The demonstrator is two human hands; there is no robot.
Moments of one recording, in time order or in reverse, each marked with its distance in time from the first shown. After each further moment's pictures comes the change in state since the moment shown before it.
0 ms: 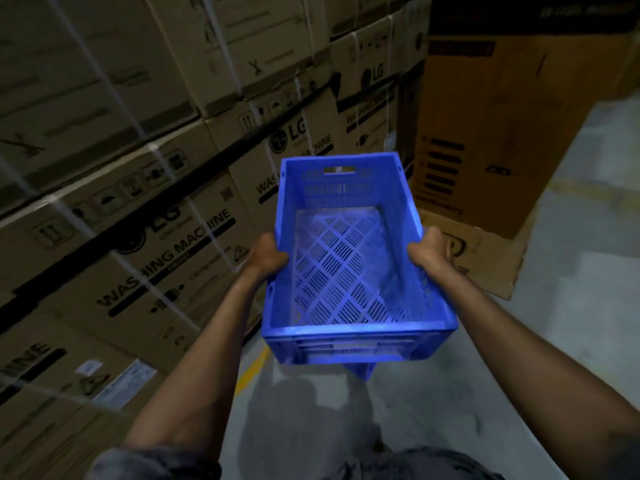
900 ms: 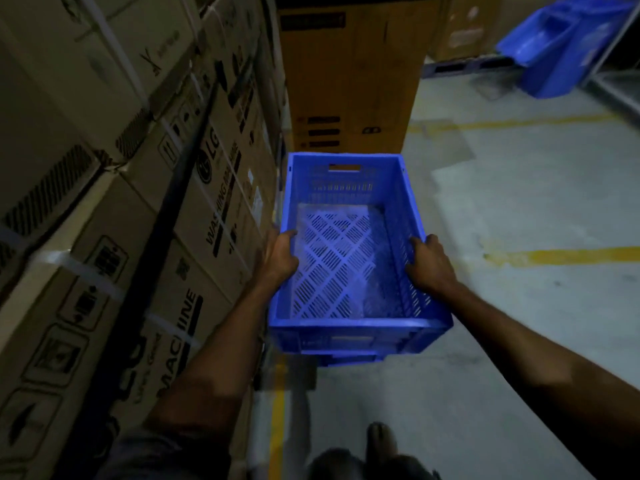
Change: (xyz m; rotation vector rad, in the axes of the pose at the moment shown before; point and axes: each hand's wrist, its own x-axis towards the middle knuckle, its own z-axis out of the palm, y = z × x) left_hand 0.330 -0.095 -0.001 0.132 -0.467 0.711; right_hand -0.027 -0.118 0.209 -0.404 0.194 0.327
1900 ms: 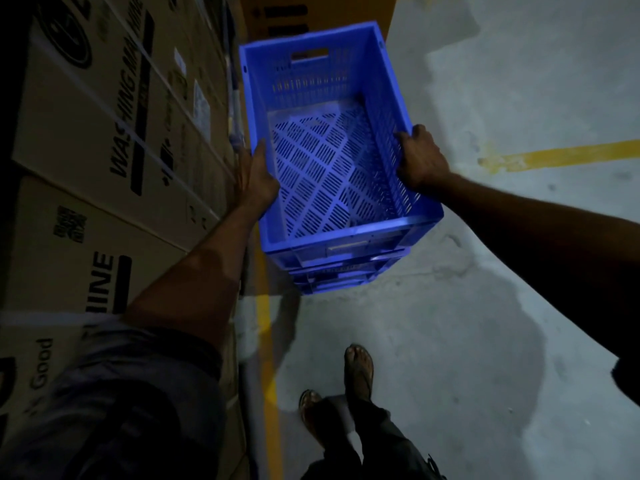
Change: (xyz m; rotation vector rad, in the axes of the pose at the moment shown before) left_hand 0.120 -0.058 0.117 -0.061 -0.014 0.011; right_hand 0.150 0.026 0.090 -0.153 -0.043 -0.052
